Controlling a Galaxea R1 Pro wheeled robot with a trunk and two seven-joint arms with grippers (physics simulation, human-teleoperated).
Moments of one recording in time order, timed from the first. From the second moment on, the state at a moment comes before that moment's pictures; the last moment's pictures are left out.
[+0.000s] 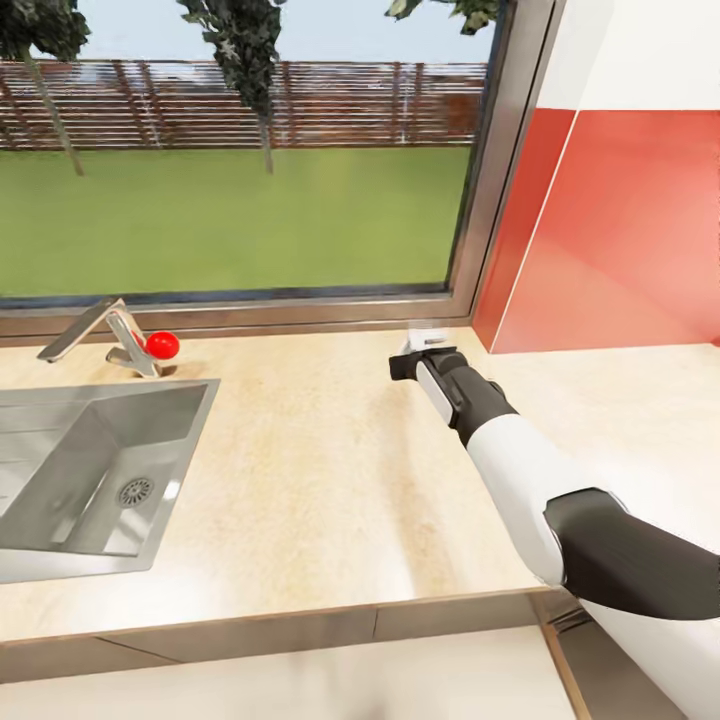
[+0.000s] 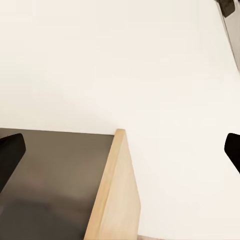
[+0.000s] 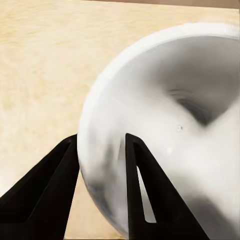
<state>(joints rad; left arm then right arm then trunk) 0.11 0.13 0.27 -0.04 -0.25 -0.06 0.09 -1.30 0.17 0.17 -0.52 -0.09 0.56 -0.08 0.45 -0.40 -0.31</state>
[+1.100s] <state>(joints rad) 0.11 0.12 0.27 -0.05 -0.25 -0.06 0.09 -1.23 0.17 0.18 -0.52 -0.09 0.42 -0.07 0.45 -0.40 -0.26</state>
